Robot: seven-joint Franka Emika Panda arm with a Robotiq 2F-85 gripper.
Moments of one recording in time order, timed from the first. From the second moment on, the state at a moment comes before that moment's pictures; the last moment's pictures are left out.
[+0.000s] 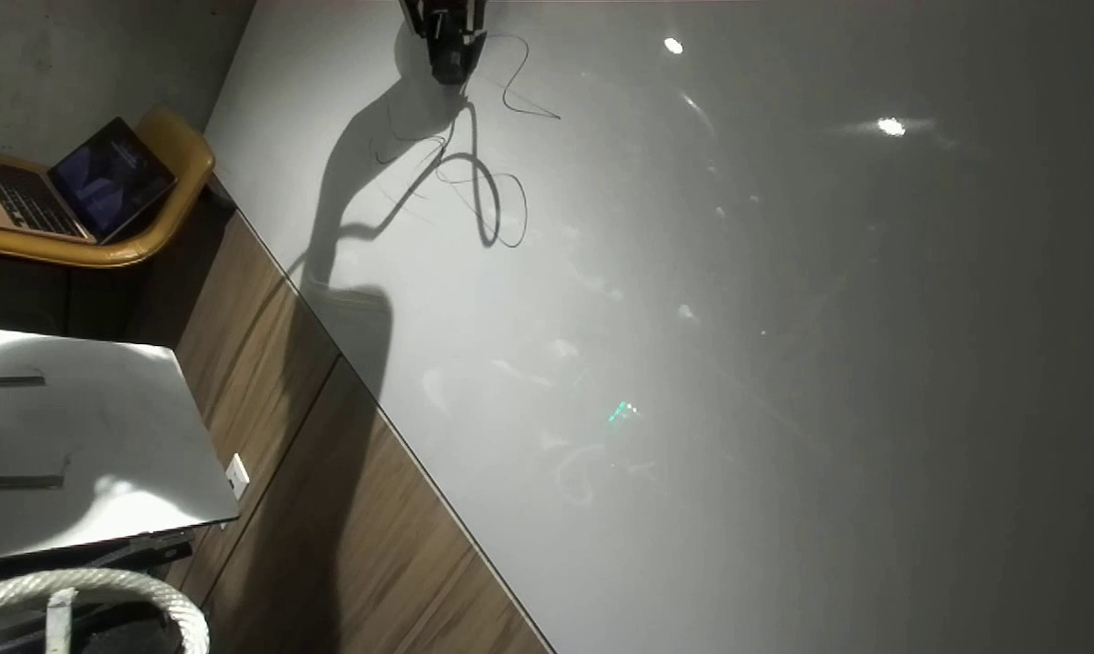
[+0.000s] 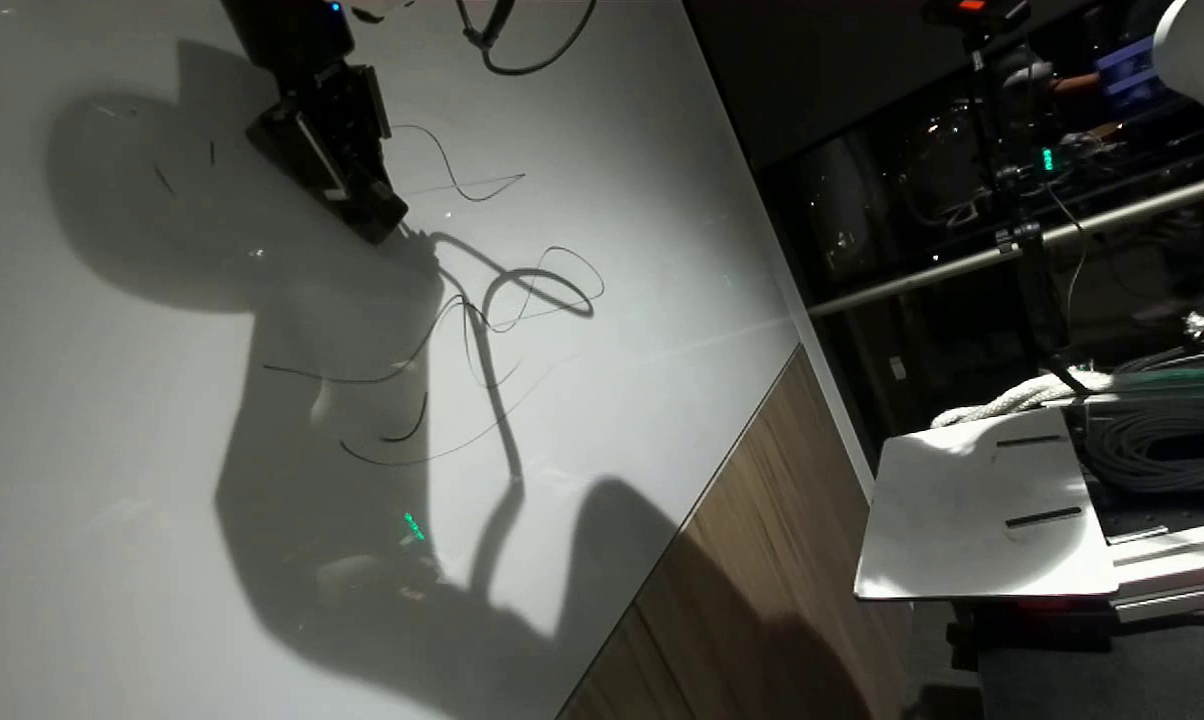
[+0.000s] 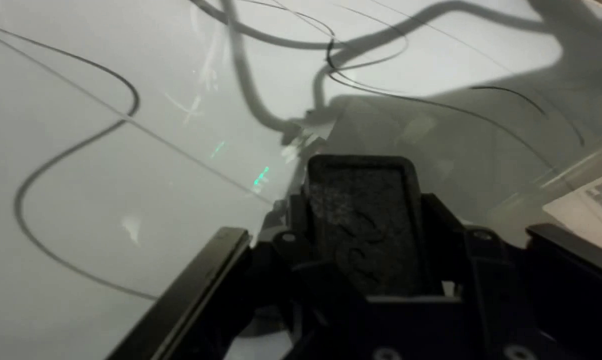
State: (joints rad) arm 0.36 0.25 0.25 -1.26 -0.67 1.80 0.29
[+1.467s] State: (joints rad) arm 0.06 -0.09 0.08 -1.85 -0.53 2.23 0.25
